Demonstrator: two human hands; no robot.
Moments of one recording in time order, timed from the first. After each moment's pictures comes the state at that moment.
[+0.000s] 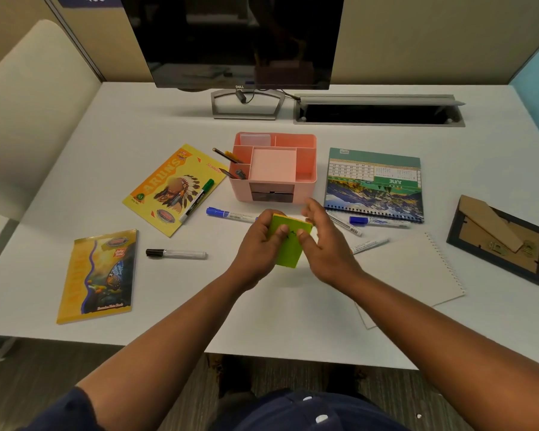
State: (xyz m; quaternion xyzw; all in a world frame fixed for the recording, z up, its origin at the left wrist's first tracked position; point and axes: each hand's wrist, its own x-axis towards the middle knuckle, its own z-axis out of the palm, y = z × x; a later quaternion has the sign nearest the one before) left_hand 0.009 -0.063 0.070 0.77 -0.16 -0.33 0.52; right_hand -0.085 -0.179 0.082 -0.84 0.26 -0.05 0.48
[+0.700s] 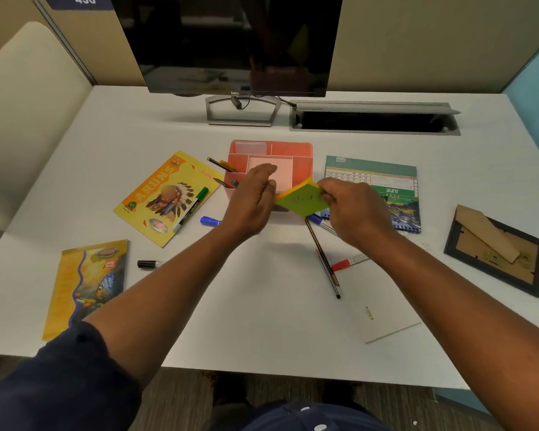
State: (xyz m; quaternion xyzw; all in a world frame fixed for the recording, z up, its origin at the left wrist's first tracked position) left_hand 0.096 -0.105 0.082 0.84 -0.36 -0.11 0.39; right_hand -0.051 -0.256 0.128 -0.96 0.21 -0.09 0.19
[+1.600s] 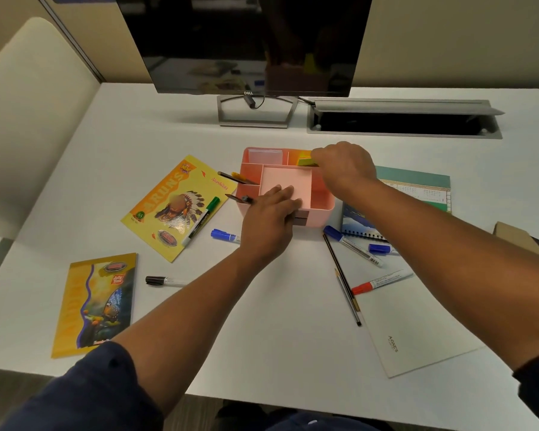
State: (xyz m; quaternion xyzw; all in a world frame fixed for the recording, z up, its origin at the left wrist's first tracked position) left_hand 0.109 -0.123 0.045 0.89 -0.38 -0.05 0.24; right_hand 0.090 -0.307 0.104 -0.98 0.17 0.04 -0.09
